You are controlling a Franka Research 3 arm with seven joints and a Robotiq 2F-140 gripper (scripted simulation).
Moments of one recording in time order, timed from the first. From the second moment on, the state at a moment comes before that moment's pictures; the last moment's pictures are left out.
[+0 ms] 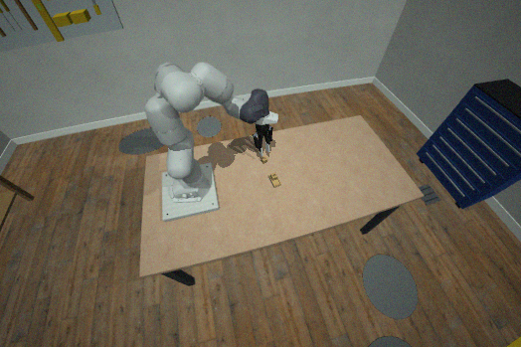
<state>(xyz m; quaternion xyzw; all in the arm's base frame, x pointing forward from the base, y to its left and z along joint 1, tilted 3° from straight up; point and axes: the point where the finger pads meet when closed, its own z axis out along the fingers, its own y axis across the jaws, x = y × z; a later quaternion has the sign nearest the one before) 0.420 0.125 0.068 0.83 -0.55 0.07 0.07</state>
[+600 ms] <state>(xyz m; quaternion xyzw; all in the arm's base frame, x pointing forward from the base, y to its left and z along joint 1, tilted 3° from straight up) 0.418 0.138 0.063 0.82 -0.53 0.16 0.14</state>
